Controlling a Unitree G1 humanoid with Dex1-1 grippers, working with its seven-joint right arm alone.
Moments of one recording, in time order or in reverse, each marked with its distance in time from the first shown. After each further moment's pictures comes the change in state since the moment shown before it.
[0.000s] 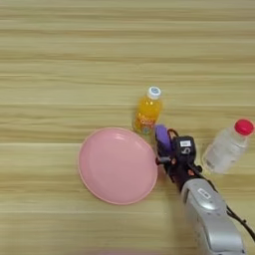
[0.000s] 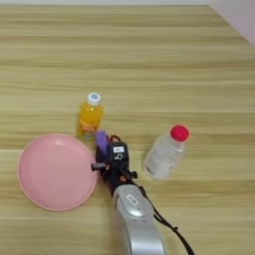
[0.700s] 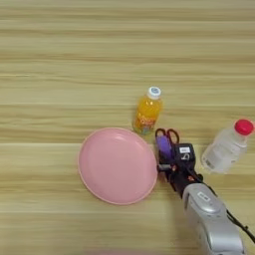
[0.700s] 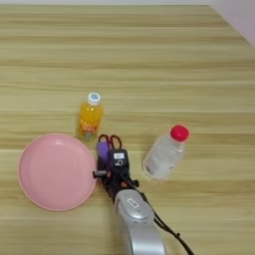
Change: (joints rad) arm -0.011 -0.014 -0.007 0.070 0.001 0.051 0.001
